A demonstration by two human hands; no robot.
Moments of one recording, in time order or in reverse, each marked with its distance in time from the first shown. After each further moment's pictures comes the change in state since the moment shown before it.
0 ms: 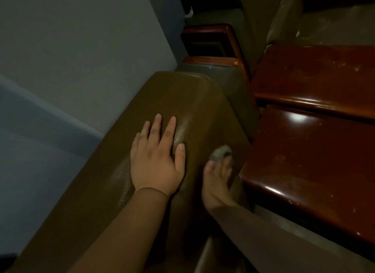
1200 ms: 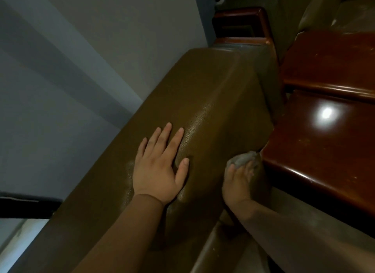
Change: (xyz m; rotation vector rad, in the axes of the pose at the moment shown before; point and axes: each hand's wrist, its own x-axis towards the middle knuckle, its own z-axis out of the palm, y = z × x) left_hand -0.122 -0.066 -0.038 0.033 -0.066 0.075; right_hand -0.047 0.062 0.056 0.145 0.041 0.210
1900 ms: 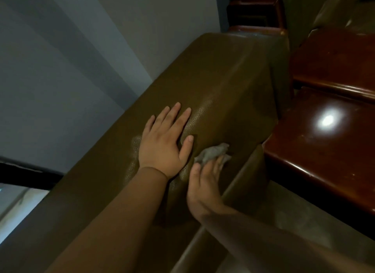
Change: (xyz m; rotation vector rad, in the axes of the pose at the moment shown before) left_hand 0.001 -0.003 0.002 -0.059 0.042 0.002; right_hand -0.106 -0.031 0.050 -0.025 -0.085 -0.385
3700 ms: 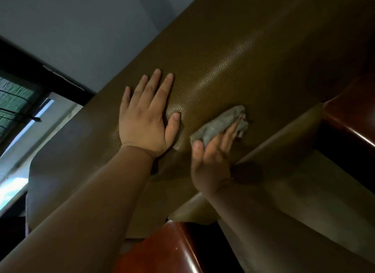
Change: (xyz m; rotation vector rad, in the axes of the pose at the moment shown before) left_hand -0.139 -0.041 -0.023 0.255 0.039 -0.263; right_hand -0.072 0.036 0.054 -0.133 -0.043 -0.231
